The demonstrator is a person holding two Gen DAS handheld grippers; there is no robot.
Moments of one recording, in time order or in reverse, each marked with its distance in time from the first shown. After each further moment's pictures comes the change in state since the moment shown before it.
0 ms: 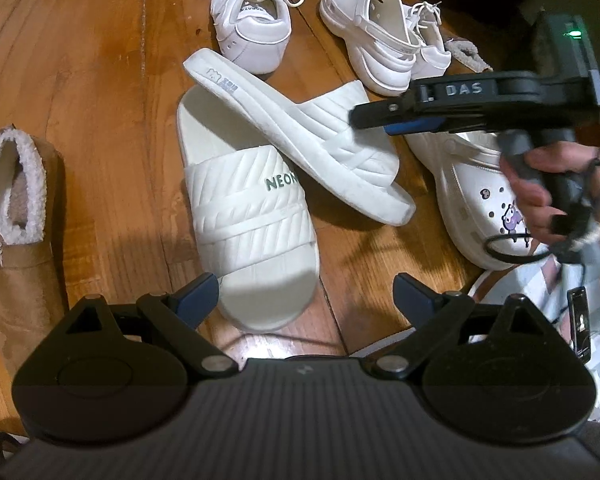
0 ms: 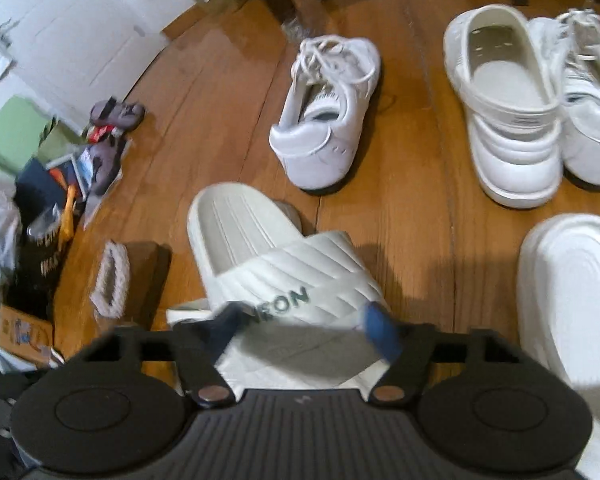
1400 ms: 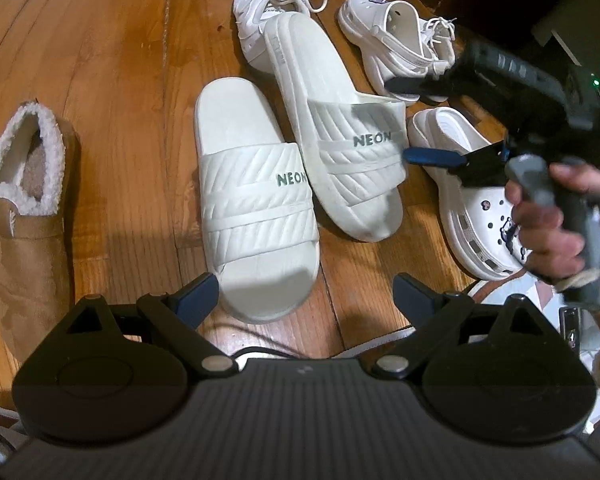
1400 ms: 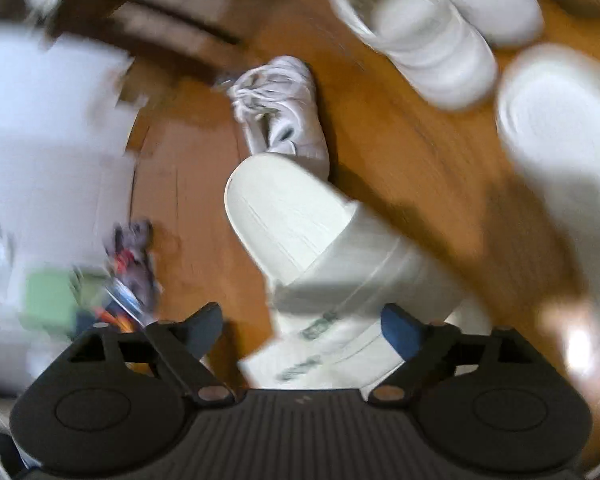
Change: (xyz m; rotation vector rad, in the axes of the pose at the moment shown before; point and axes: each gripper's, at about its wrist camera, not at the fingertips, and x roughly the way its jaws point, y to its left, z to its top) left arm -0.011 0.007 -0.008 -0.075 -0.020 0.001; right arm -0.009 -0.024 -0.023 0.281 -0.156 0.032
